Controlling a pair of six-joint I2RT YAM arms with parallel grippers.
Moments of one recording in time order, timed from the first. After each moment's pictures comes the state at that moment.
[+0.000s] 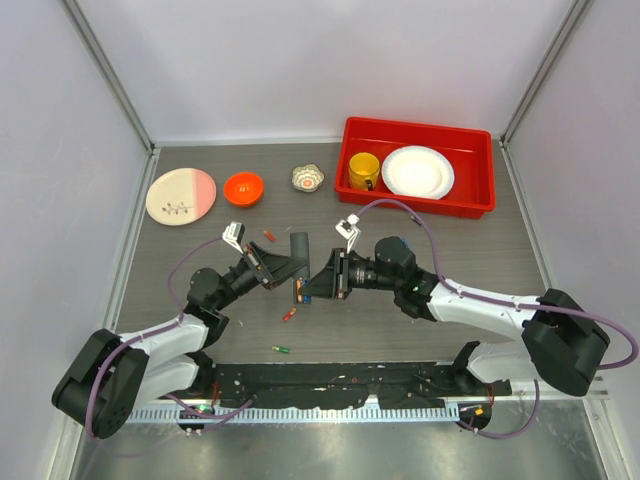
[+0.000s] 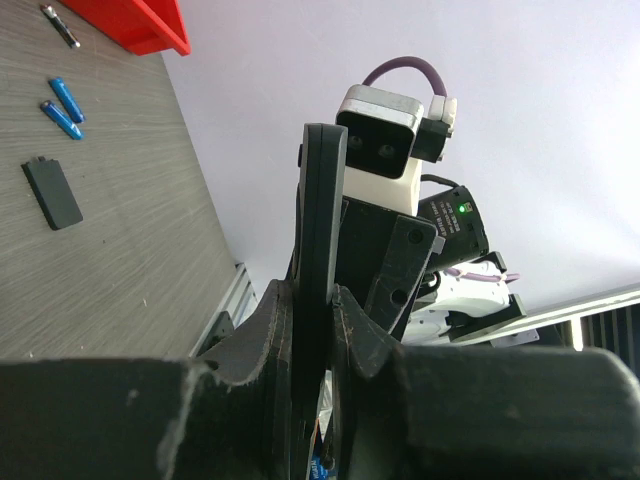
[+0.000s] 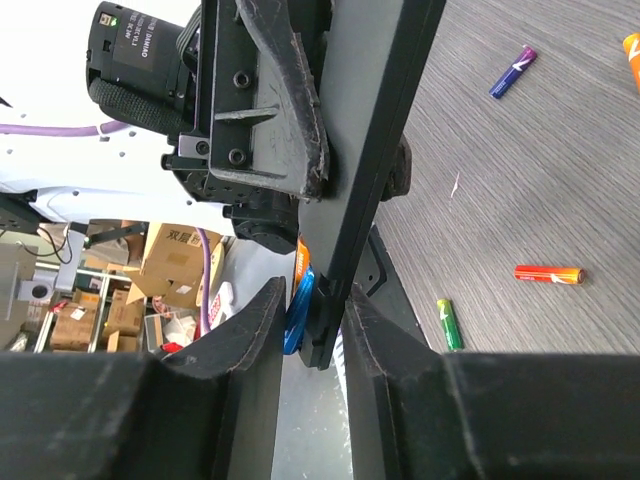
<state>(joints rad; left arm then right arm) -0.50 1.09 0.16 1.14 0.50 -1.44 0.87 1.27 0.59 0.54 -0.52 0.90</state>
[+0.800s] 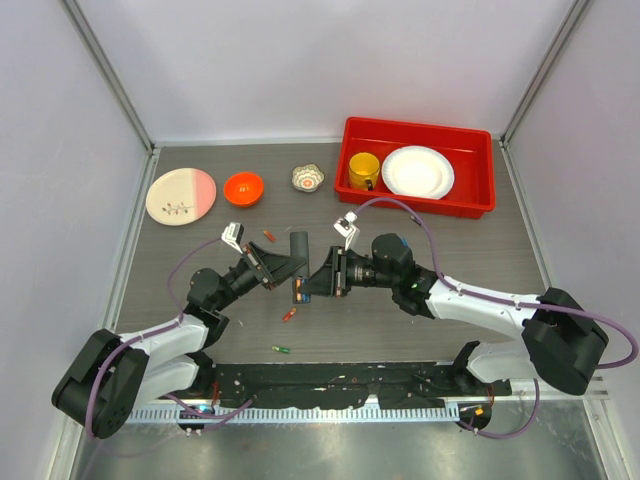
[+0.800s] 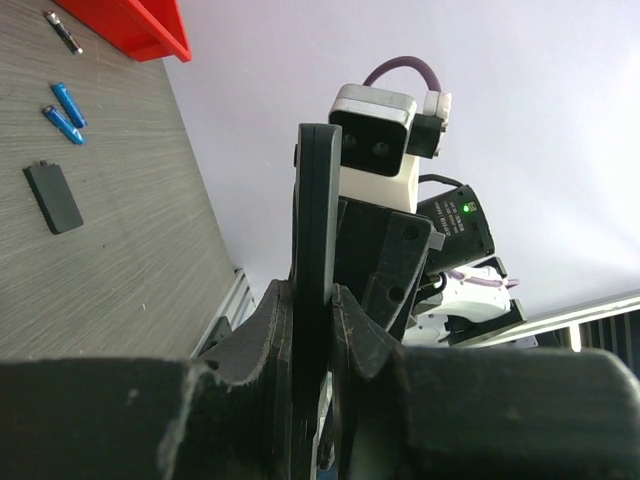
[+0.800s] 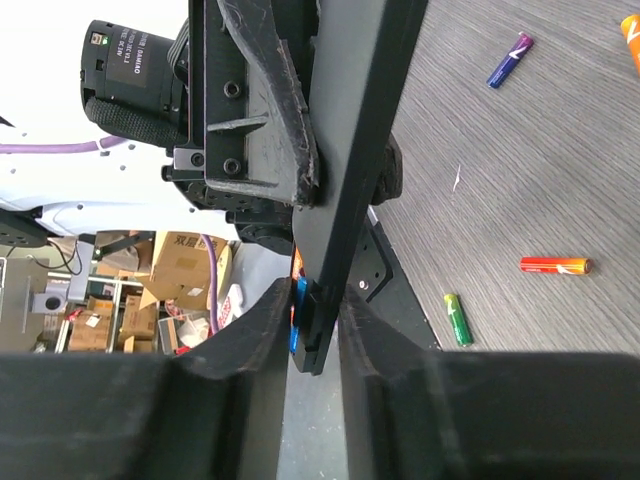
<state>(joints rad) -0.50 1.09 0.15 1.14 0.47 -1.44 0.86 1.29 0.63 0.48 -0.52 0.94</state>
